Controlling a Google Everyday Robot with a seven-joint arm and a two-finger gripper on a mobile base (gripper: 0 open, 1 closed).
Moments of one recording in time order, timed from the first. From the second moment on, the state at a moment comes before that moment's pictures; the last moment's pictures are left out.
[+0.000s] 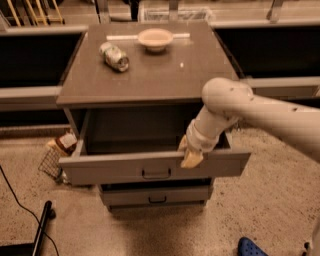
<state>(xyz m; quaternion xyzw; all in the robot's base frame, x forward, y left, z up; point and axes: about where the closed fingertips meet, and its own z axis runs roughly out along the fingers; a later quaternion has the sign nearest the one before) 0.542 -0.081 0.651 -0.74 0.65 0.15 0.11</state>
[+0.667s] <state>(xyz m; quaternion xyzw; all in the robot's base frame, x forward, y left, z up) 0.528 -0.077 0.651 -0.73 0.65 0.16 0.12</state>
